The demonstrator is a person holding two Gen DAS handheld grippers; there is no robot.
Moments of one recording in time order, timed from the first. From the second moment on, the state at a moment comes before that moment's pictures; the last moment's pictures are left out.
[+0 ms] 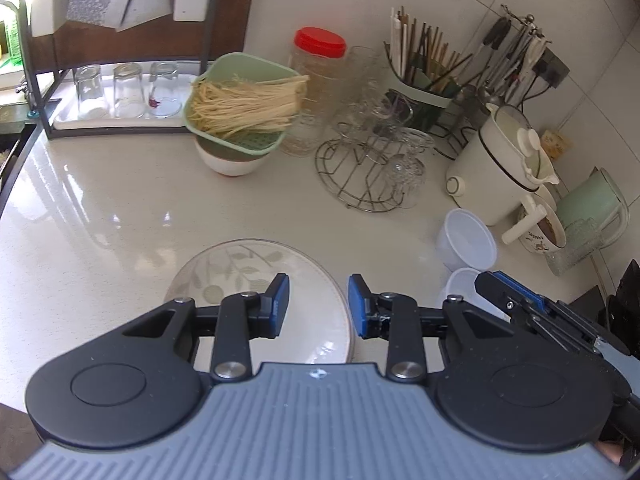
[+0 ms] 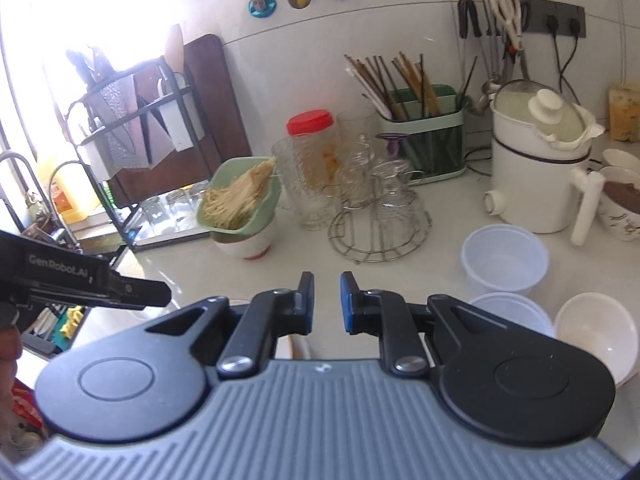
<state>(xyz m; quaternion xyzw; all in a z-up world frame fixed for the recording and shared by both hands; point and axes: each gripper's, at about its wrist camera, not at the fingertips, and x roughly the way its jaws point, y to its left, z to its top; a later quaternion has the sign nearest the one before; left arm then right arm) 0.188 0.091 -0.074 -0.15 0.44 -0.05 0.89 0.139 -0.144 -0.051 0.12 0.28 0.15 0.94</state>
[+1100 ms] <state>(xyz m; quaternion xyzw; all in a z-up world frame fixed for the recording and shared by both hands) 0.284 -0.066 -0.160 -0.07 0.49 -0.21 0.84 0.136 -0.257 -0.139 0.22 0.37 -0.04 0.90</state>
